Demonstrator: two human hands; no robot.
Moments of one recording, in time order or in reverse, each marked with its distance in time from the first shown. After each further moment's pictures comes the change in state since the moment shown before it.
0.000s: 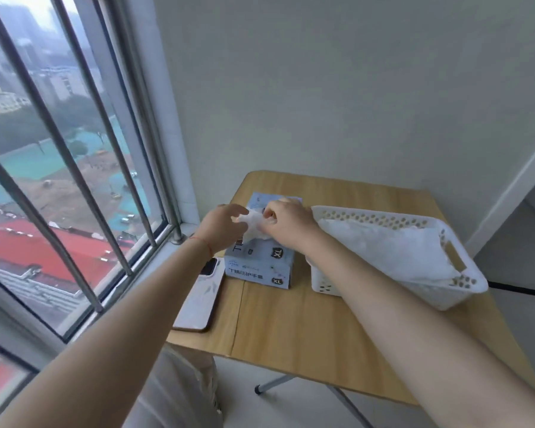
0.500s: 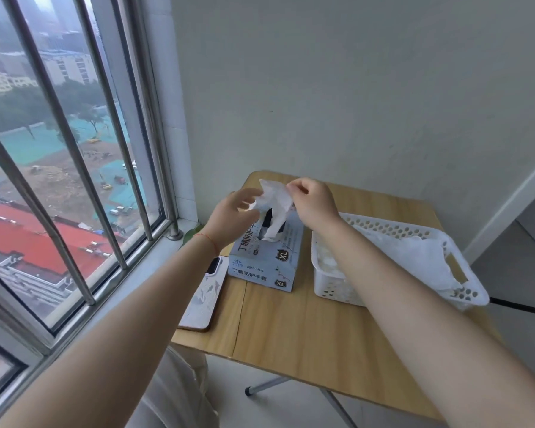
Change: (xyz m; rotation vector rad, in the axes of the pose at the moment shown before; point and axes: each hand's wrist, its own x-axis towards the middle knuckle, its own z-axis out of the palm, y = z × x) left_hand -0.011 0.014 -0.009 -0.429 0.083 0.139; right_hand 0.009 -0.001 -0.029 0.605 0.254 0.185
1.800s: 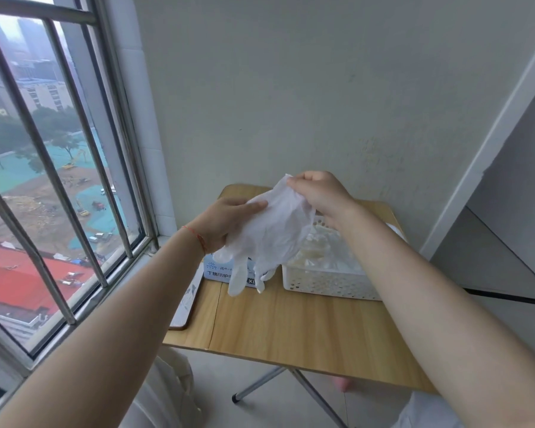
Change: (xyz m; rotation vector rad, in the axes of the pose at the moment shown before) left_hand -0.033 0.079 0.011 -0.494 -0.369 -0.150; right_hand -0.038 -0.029 -0.095 0.131 -0.026 0.149
